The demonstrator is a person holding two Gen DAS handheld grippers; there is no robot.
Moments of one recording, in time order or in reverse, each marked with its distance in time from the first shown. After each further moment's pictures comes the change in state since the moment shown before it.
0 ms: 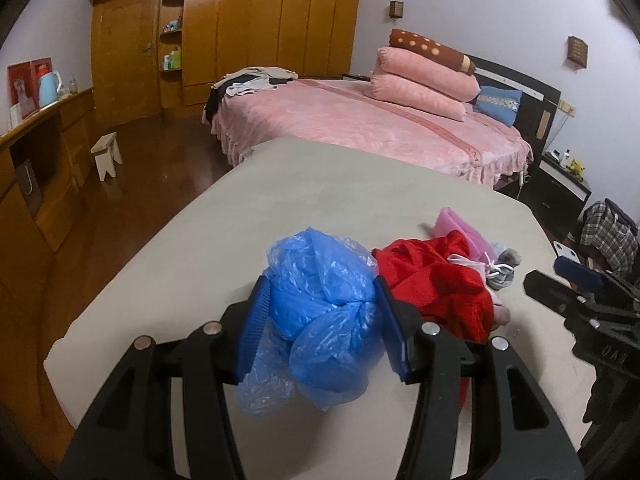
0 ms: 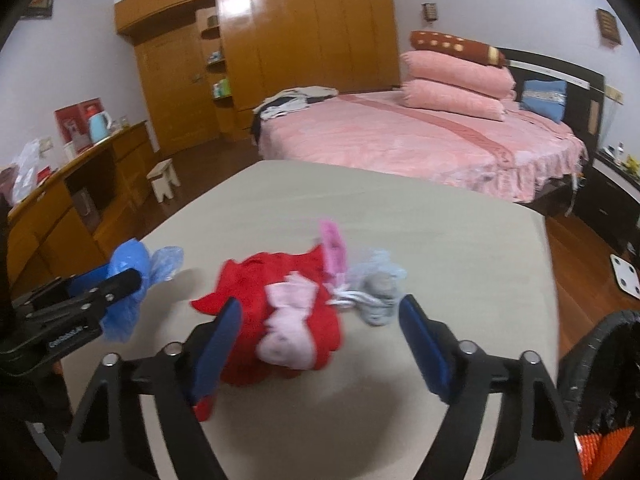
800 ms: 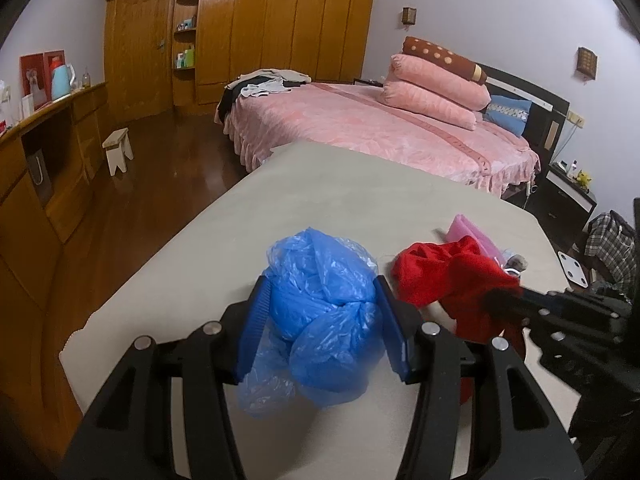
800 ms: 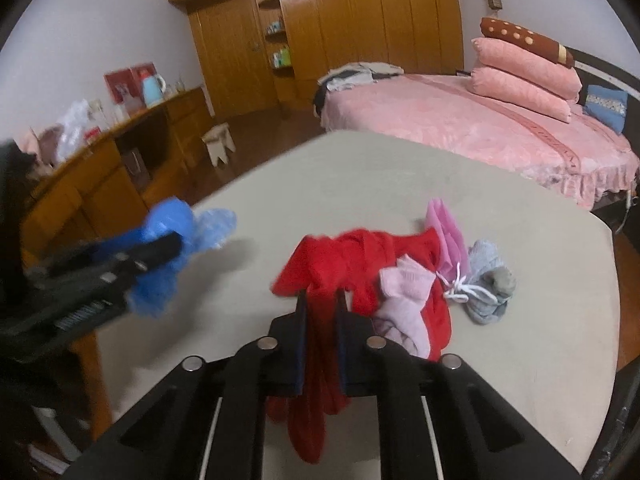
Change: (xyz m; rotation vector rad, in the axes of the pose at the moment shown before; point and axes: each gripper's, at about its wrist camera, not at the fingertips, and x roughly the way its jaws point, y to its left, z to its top) left arm -0.015 0.016 -0.003 -0.032 -0.014 0.019; right arm 0.004 0.044 -0.002 -0.084 0.070 0.187
